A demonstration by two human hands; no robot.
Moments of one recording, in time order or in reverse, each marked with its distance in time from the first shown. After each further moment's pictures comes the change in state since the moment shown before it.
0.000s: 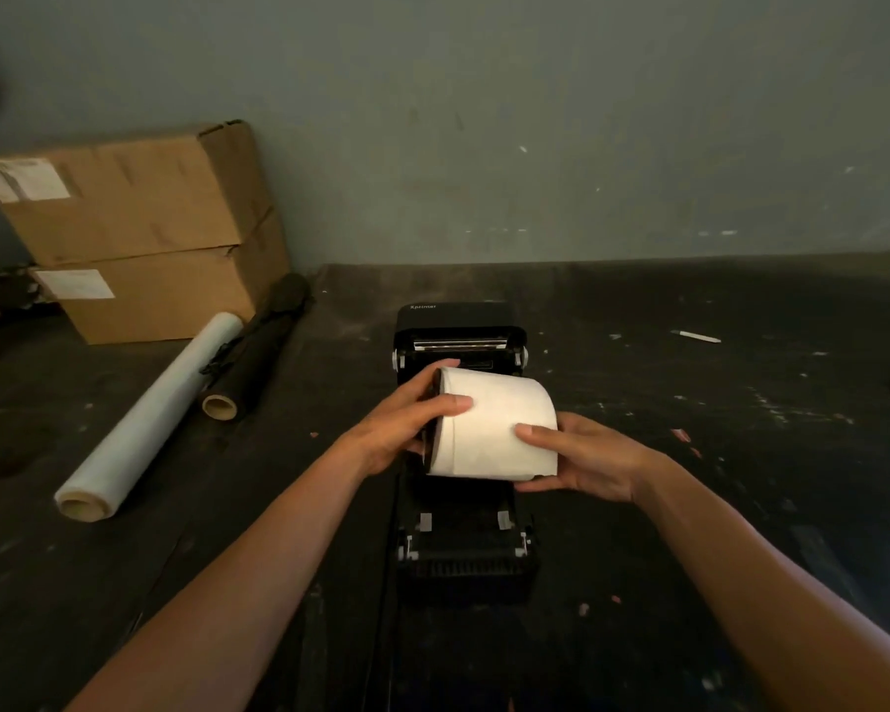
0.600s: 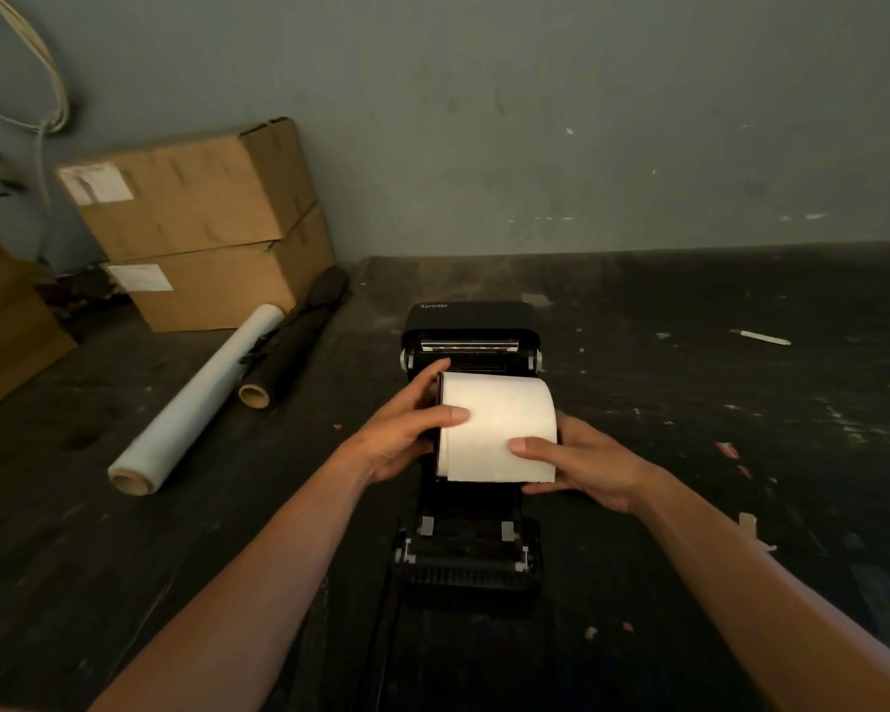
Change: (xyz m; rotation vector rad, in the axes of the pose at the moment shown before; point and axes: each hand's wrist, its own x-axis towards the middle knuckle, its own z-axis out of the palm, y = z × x) left_hand 0.007 -0.007 0.012 -0.226 0.103 0.002; right_hand 0.018 0.001 -0.016 -0.230 -0.055 -0.130
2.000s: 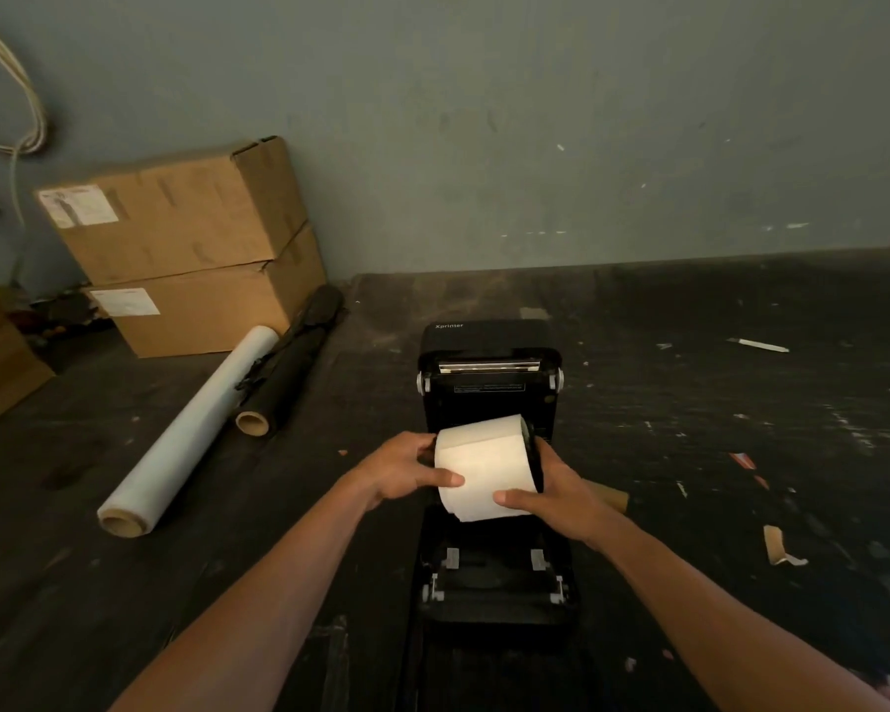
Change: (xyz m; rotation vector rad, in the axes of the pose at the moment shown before) left_hand 0.021 -0.024 -0.053 0.602 -0.051 -0.141; right_hand 0.051 0.042 0.031 -0.342 0.268 -0.061
